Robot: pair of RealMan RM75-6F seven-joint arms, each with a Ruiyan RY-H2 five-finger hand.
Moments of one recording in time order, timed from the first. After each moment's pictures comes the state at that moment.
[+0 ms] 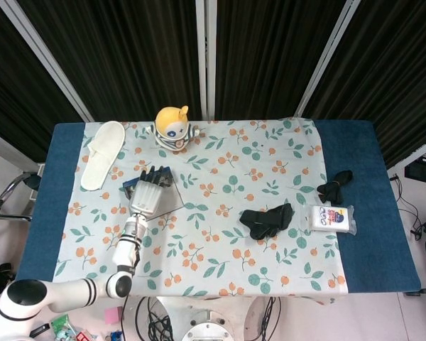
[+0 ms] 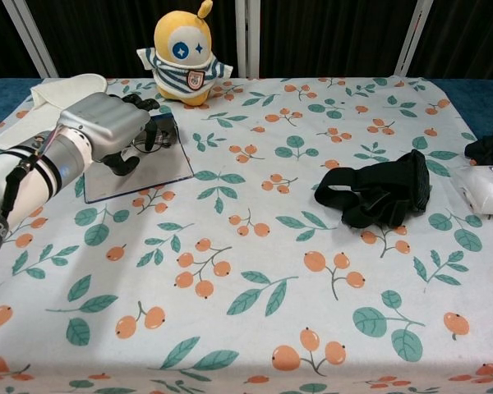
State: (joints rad) left arm -0.84 -1.84 -0.16 -1.18 0.85 1.10 0.89; right arm -0.03 -1.09 0.16 -1.46 -1.31 1.48 0.18
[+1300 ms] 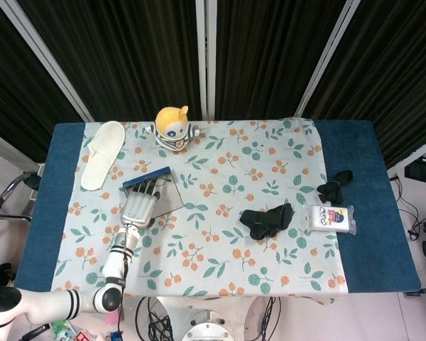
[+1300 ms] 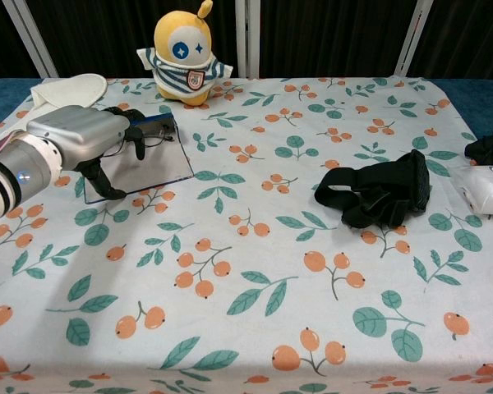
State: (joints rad) left arm -0.74 -1.73 -0.16 -1.45 0.81 1.14 0.84; right arm -0.02 -1.10 0.16 -1.47 -1.32 1.49 0.17
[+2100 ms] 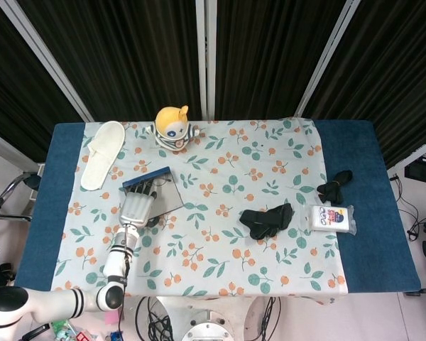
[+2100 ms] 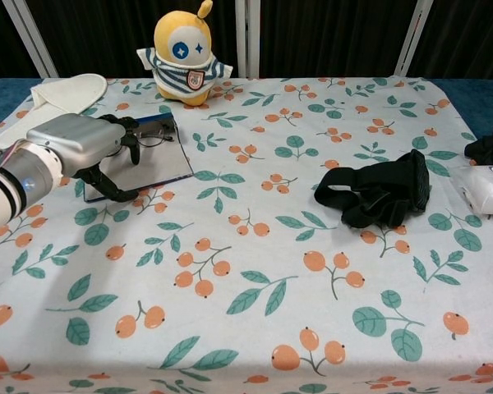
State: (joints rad) left arm -0.75 -1.76 -0.15 -1.38 0.77 1.15 0.86; right arm -0.02 -1.10 0.16 -1.46 -1.31 1.48 0.17
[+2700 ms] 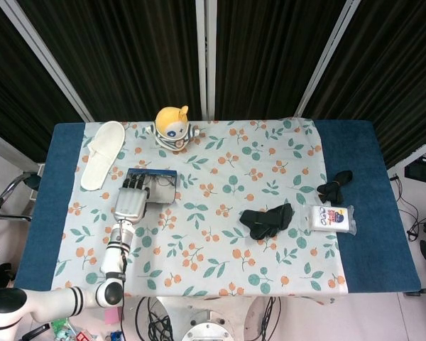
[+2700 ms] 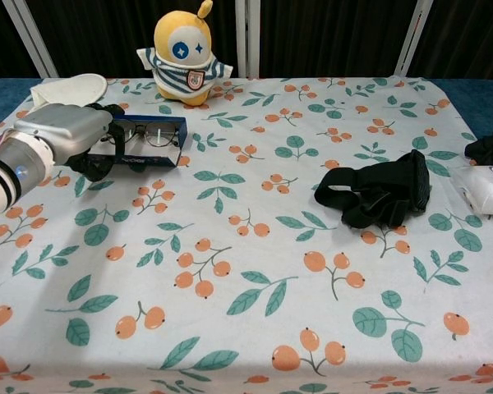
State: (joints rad) left arm -0.74 -1.77 -0.19 -1.34 0.79 1.16 0.79; right arm -0.01 -1.10 0.16 -1.47 -1.31 1.46 0.15
